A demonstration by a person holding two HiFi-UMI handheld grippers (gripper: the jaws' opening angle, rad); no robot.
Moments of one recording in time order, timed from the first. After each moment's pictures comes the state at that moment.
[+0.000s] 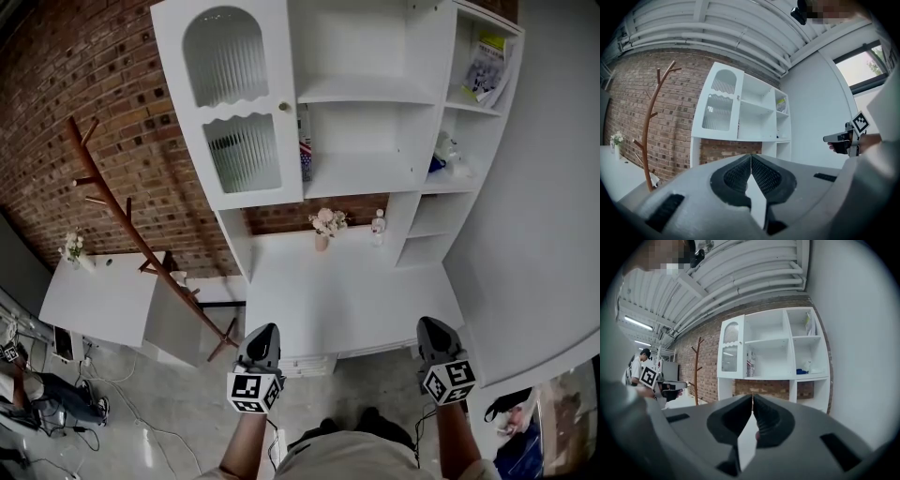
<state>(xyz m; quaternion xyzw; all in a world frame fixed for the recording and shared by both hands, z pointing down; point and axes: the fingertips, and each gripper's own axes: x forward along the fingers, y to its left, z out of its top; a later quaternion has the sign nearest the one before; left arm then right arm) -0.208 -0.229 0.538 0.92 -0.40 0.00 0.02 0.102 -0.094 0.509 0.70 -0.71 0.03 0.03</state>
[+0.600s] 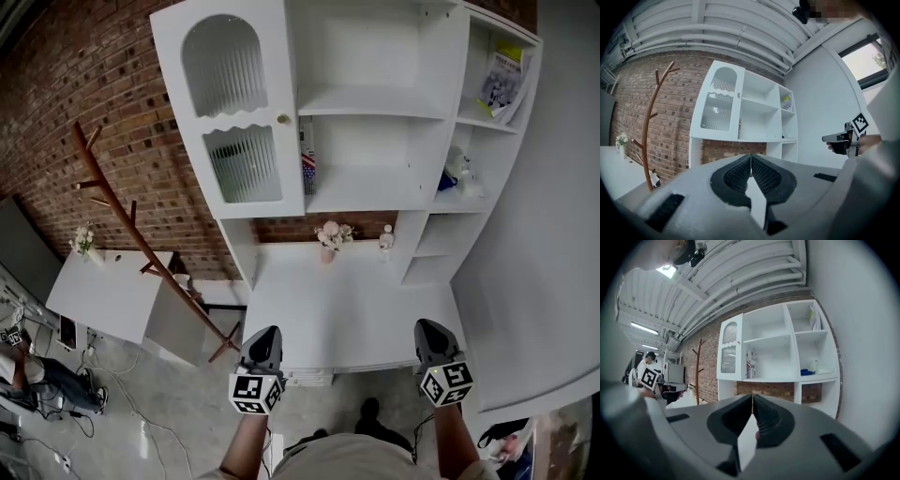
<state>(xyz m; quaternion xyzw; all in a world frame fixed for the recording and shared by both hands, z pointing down) -0.168 -0.250 0.535 0.90 -0.43 0.00 0.02 0.145 -0.143 0.506 0.67 -0.74 0.03 0.02</state>
